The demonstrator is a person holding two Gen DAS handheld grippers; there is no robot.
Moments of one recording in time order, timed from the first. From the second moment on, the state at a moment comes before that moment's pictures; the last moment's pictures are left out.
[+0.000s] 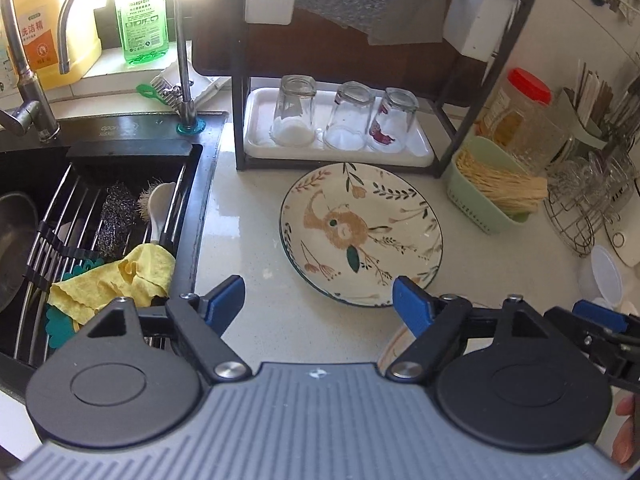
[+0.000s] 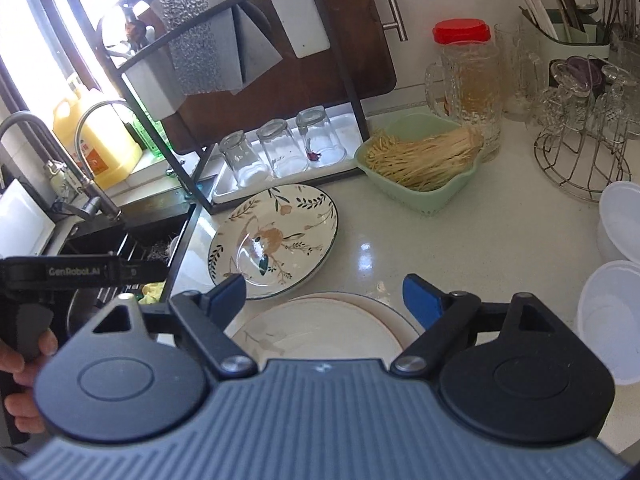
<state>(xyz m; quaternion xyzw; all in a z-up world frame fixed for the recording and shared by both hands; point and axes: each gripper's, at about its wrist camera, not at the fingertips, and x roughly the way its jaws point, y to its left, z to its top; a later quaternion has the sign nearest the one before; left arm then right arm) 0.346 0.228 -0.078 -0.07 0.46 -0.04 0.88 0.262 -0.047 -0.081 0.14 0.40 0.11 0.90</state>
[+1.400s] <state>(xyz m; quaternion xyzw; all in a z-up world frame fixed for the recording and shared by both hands) 0.489 0.245 -0.186 -0.09 0.53 -0.09 0.84 0.417 -0.004 -0.180 0.14 0.52 0.09 0.84</state>
